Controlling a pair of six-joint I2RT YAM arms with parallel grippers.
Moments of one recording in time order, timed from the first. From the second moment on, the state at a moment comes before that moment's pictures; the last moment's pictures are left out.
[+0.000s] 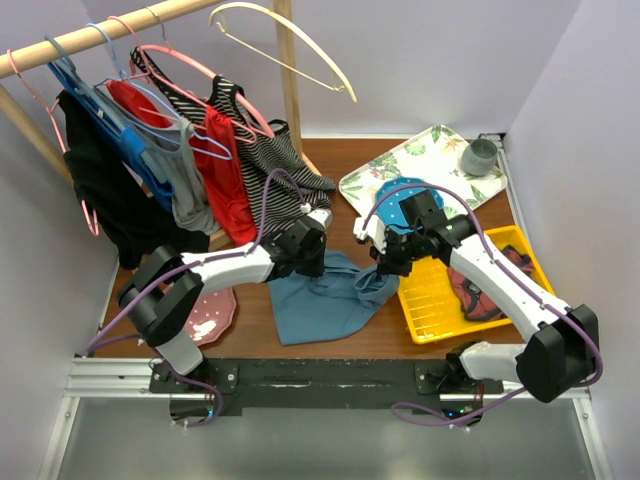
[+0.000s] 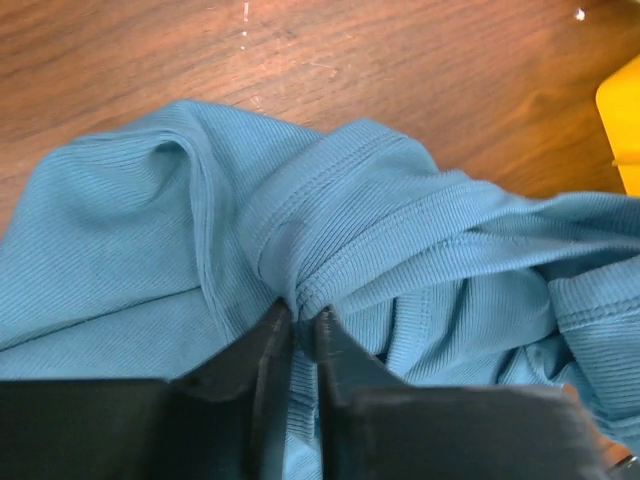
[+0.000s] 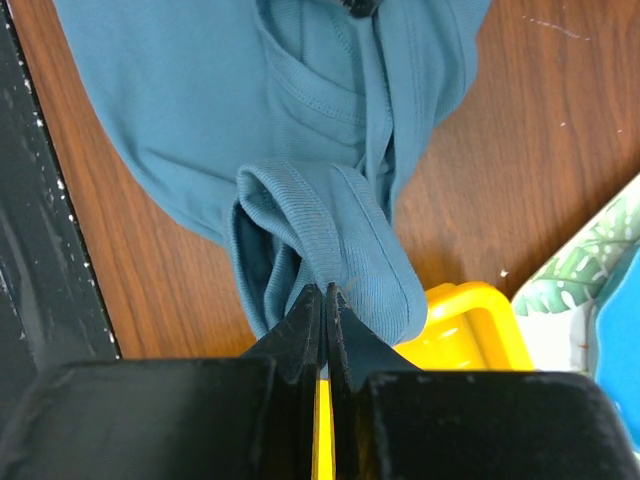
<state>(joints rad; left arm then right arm) -0.80 1.65 0.94 -0.15 -0.07 -0.51 0.48 1.27 1.03 -0.85 -0.50 -0.74</state>
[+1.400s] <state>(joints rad) -0.80 0.73 0.64 -0.56 -0.07 -0.62 0.45 1.24 1.04 -0.90 -0.48 -0.79</state>
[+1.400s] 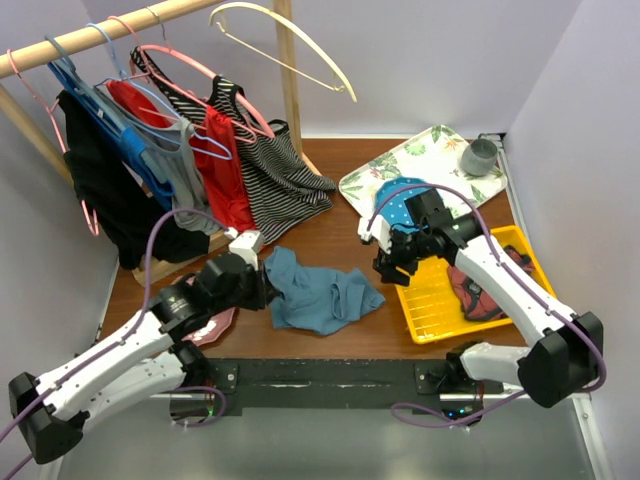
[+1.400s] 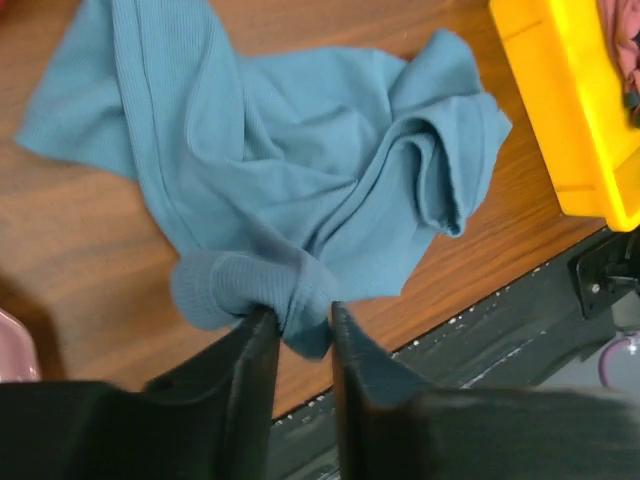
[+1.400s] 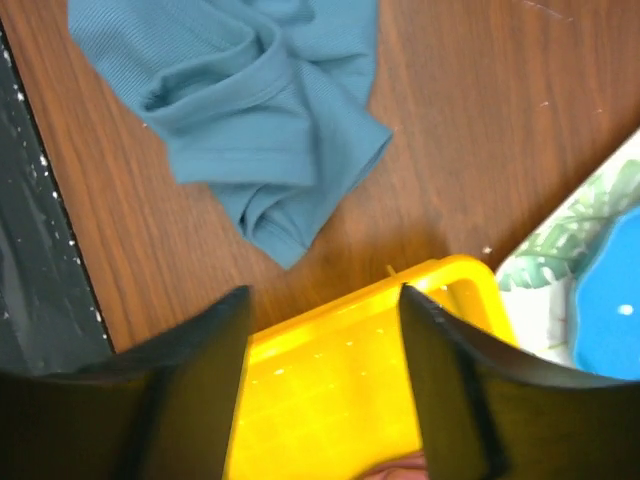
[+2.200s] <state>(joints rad) -0.80 0.48 0.67 -0.57 -0.29 -0.59 0.39 1.91 2.38 -0.61 -0.31 -0.09</state>
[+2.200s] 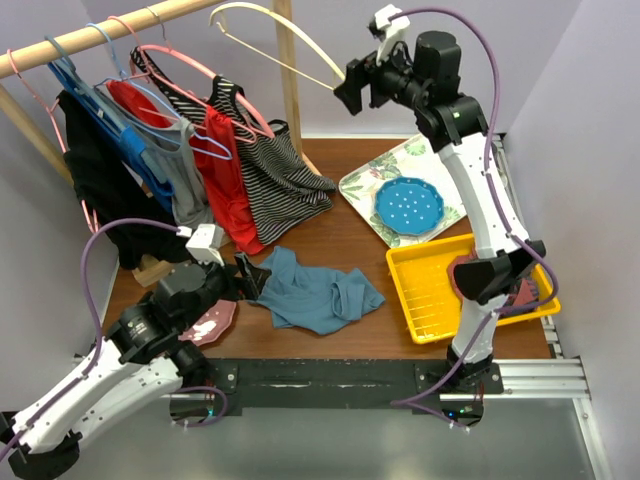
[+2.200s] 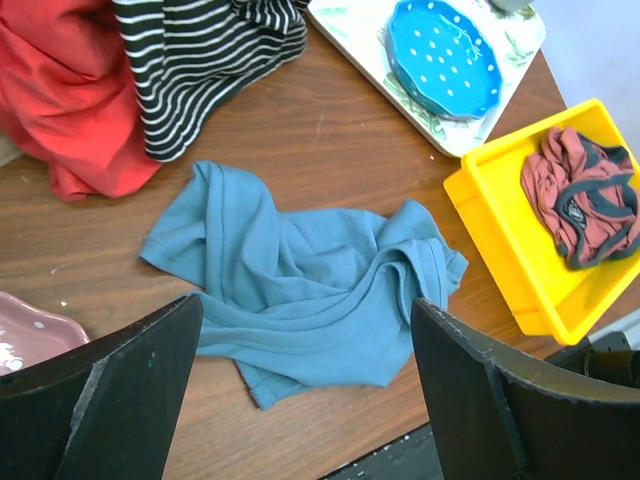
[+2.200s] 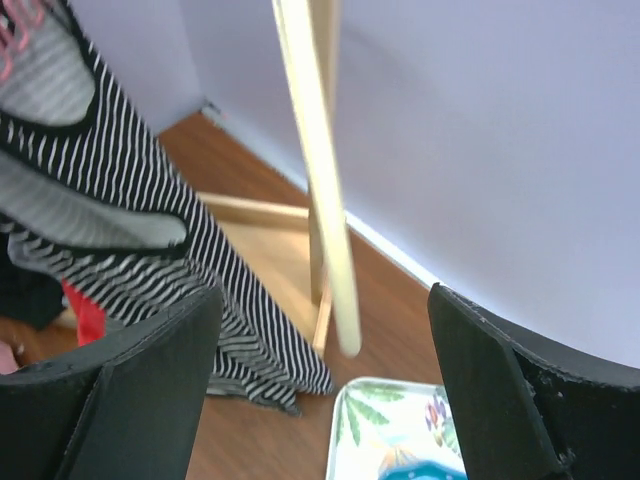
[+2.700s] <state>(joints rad) -0.80 0.51 0.67 -0.57 -0.32 -0.58 0.39 2.13 2.49 -0.56 -0.40 0.04</state>
